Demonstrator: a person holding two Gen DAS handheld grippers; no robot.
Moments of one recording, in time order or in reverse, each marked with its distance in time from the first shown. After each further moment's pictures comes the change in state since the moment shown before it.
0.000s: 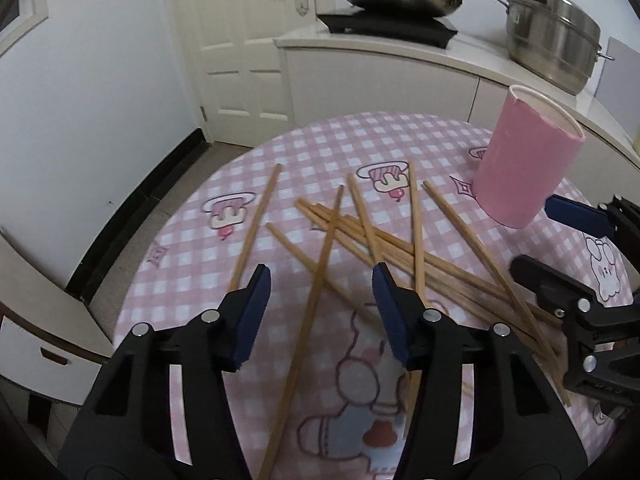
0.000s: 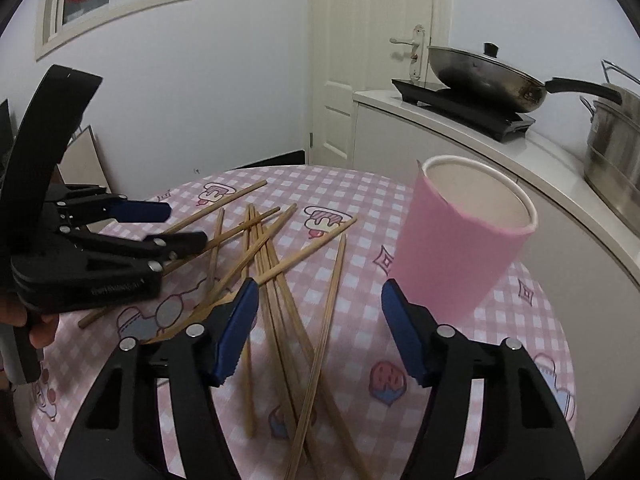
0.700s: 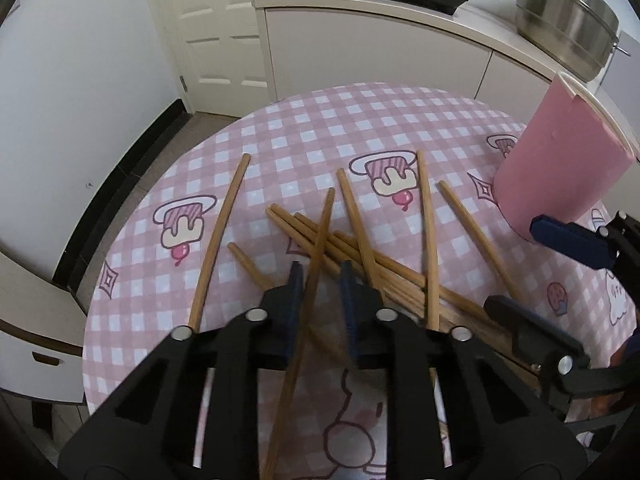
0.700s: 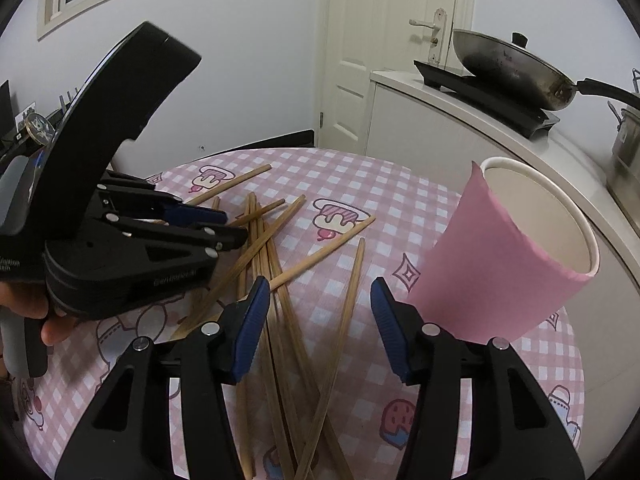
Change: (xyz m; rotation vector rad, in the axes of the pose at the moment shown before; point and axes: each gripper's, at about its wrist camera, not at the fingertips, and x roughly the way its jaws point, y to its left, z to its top) left arm 0.055 -0.004 0.030 -0.001 0.135 -0.058; right arm 0.040 0.004 0.010 -0.037 0.078 0.025
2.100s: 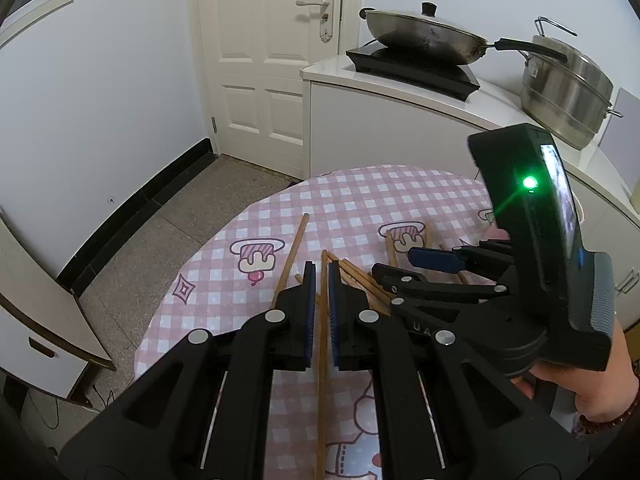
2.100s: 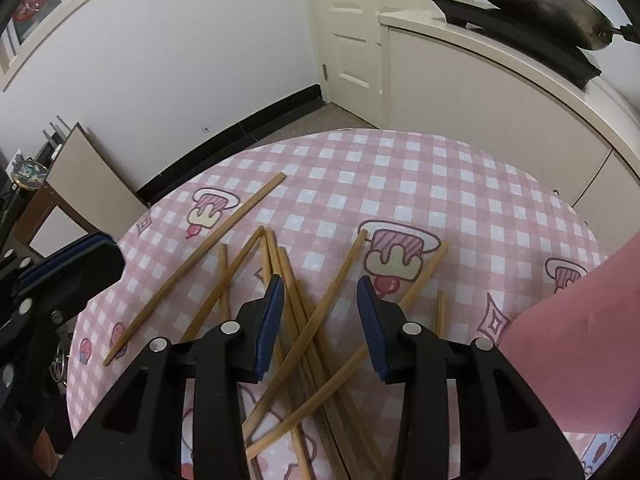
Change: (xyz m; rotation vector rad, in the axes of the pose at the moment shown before) left arm -0.079 0.035 -0.009 -0.101 -0.222 0.033; right arm 0.074 0.005 0.054 0.176 0.210 0.093
